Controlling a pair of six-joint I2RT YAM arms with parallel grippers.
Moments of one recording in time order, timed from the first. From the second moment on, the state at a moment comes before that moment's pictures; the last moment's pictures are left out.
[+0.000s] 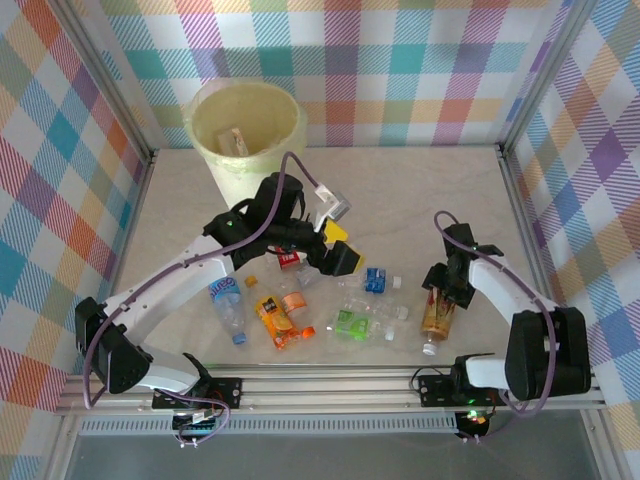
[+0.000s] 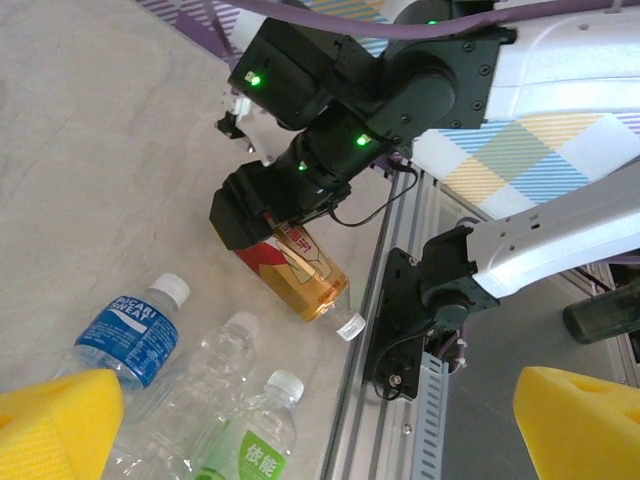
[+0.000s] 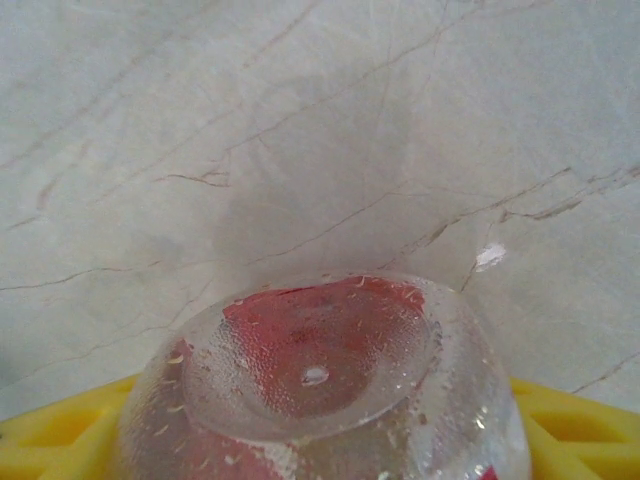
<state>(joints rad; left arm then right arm) -0.76 1.40 1.34 -0.53 0.66 -0.15 0.11 1.28 0.72 -0.81 0.03 0.61</state>
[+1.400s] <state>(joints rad) -0.99 1.67 1.21 -0.03 0.33 -0.59 0.20 1.06 1.01 -0.57 -0.41 0.76</state>
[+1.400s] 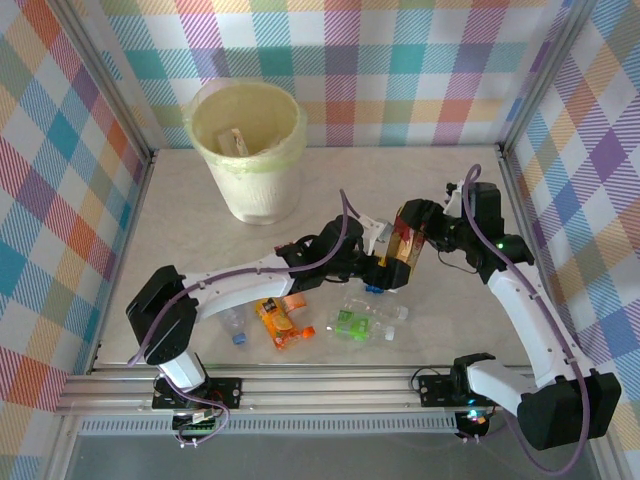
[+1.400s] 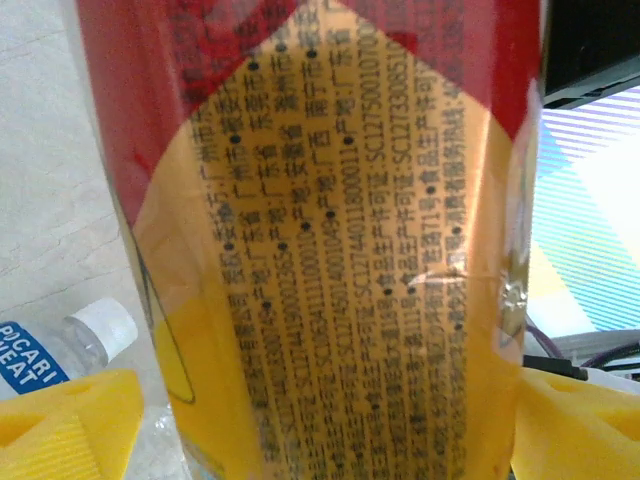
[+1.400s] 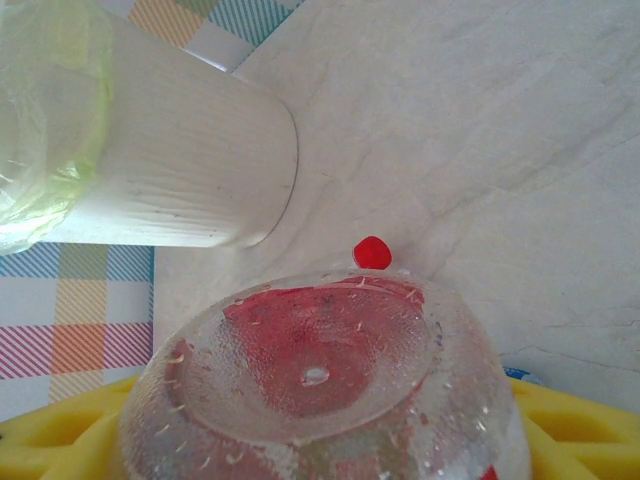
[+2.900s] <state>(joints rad) -0.84 1.53 1.26 -0.18 0.36 -0.56 0.21 0.93 1.02 -0.54 -0.72 0.67</state>
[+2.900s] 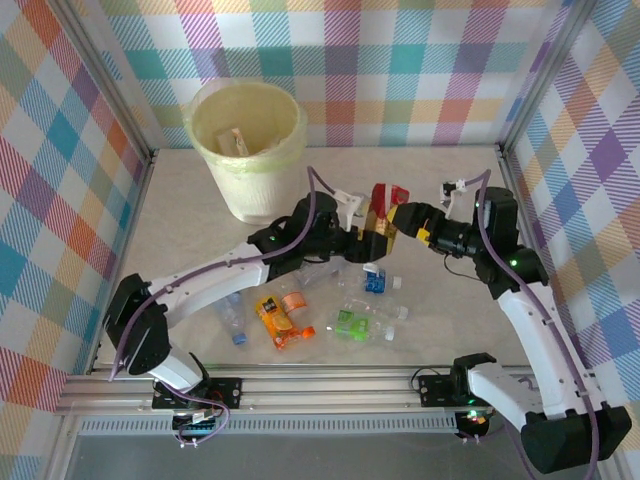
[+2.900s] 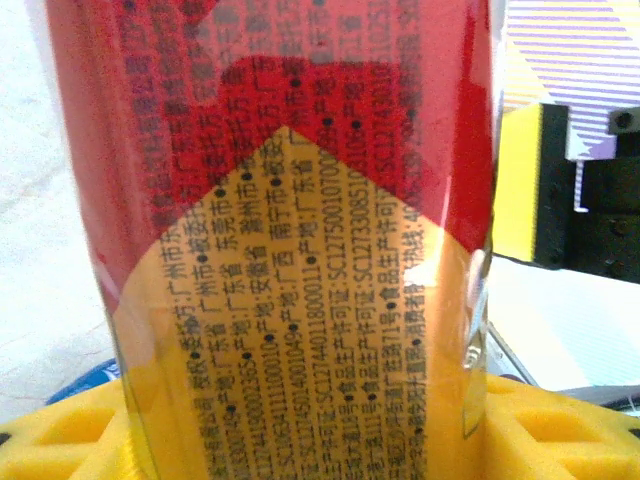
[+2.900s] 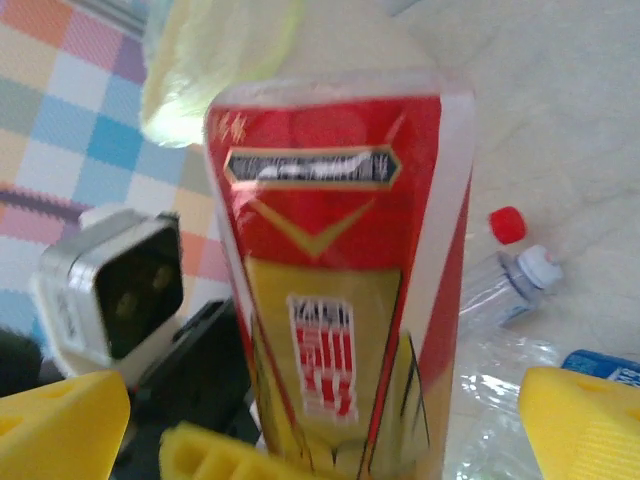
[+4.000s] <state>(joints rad) -0.36 1.72 2.07 -0.90 0.27 -0.27 0.75 1.03 1.30 -0.36 -0.29 0.30</state>
